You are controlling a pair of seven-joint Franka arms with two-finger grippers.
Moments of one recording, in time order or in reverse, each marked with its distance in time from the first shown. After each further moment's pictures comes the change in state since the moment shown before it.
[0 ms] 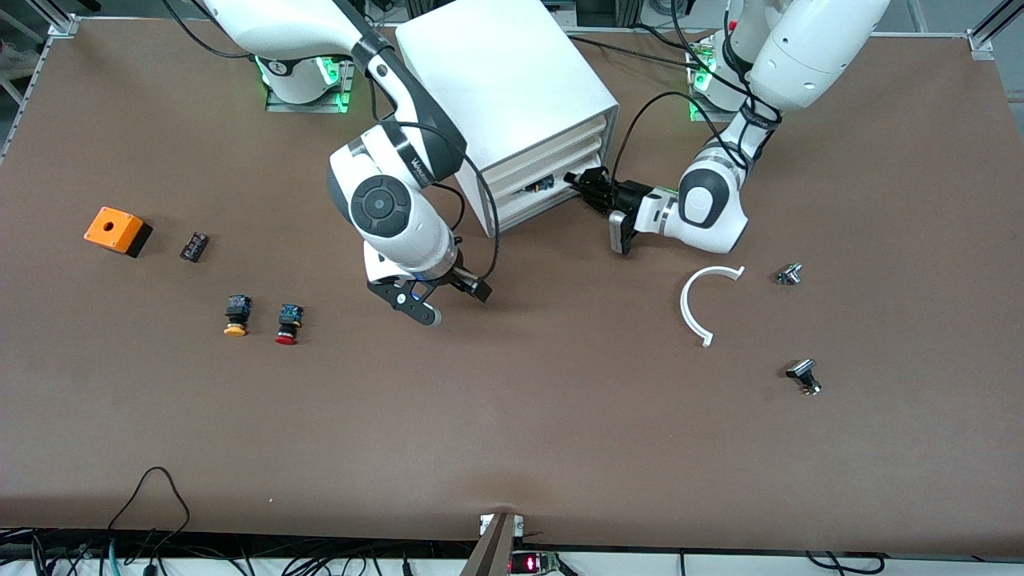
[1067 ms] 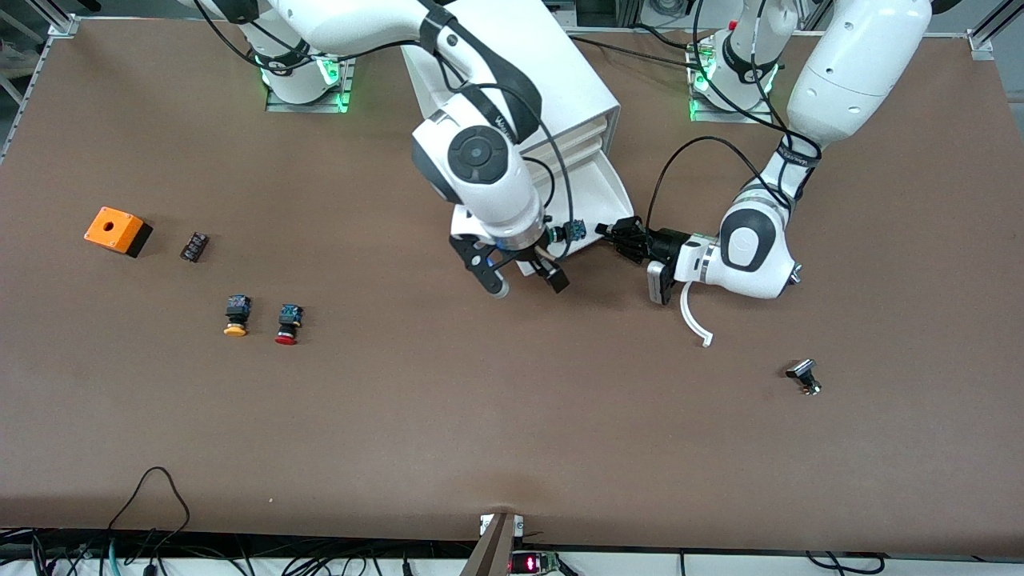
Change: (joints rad) left arm 0.085 0.080 0.069 0.219 0.170 -0.033 -0.100; right arm 0.182 0.147 0.000 0.255 0.000 0.036 0.504
